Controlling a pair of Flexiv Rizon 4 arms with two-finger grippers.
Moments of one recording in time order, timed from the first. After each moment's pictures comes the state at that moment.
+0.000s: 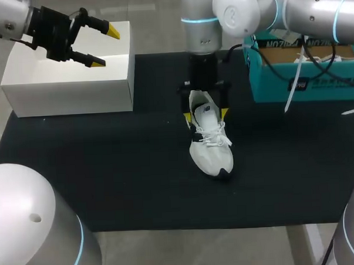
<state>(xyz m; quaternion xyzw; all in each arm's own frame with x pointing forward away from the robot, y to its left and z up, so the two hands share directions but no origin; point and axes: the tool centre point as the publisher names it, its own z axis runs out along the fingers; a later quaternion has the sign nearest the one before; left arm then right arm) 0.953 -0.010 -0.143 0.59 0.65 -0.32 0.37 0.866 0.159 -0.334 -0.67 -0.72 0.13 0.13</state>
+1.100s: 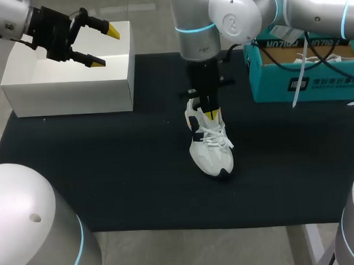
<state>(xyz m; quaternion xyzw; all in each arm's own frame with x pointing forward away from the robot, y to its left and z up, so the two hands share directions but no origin) 0.953 -0.010 -0.143 0.59 0.65 -0.32 0.37 0.861 0.141 -0.328 -0.64 -0.76 0.11 0.03</state>
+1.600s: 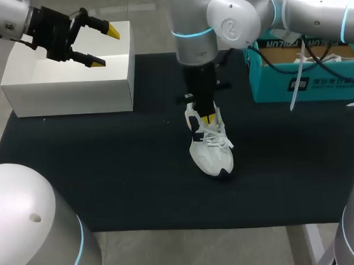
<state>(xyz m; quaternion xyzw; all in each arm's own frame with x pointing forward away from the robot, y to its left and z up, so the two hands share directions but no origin) 0.953 -0.010 -0.143 0.59 0.65 -0.32 0.37 0.841 0.153 -0.321 -0.62 -0.78 0.11 0.03</state>
